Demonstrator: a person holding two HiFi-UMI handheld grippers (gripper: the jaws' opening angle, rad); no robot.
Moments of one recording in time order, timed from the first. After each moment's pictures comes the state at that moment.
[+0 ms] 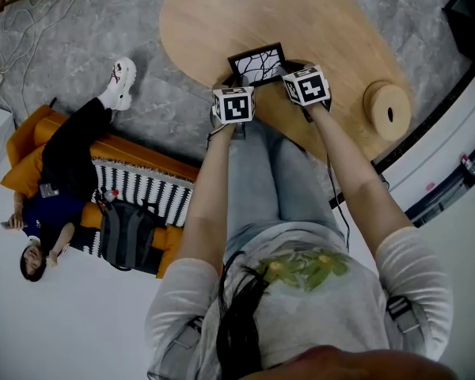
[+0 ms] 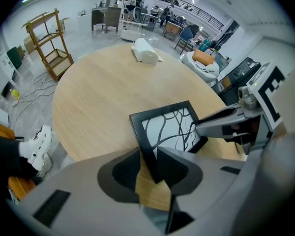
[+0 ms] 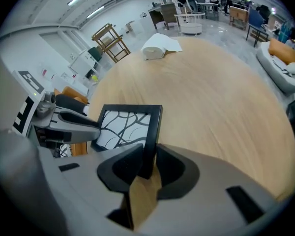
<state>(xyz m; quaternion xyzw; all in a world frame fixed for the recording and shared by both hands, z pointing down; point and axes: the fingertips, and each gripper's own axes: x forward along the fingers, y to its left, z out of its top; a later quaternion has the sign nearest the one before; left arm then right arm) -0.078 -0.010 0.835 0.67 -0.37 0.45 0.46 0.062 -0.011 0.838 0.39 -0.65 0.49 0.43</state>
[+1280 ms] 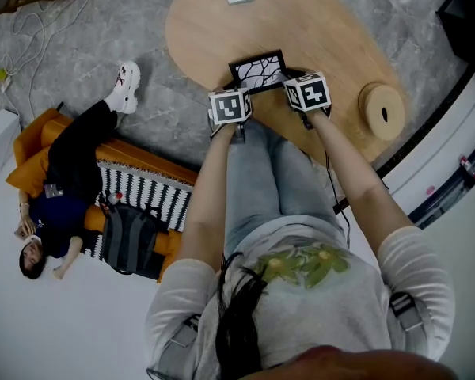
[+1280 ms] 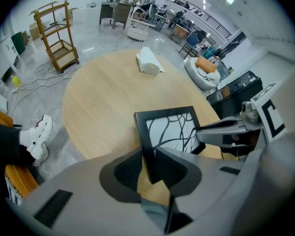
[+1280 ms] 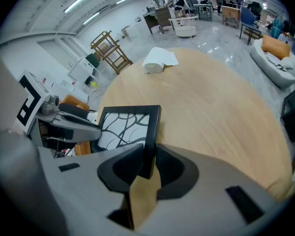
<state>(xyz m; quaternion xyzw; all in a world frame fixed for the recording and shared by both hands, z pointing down) -0.081 -0.015 0.794 0.65 -0.37 0.43 0.51 0.063 -0.015 0.795 0.41 -0.65 0.51 0.40</state>
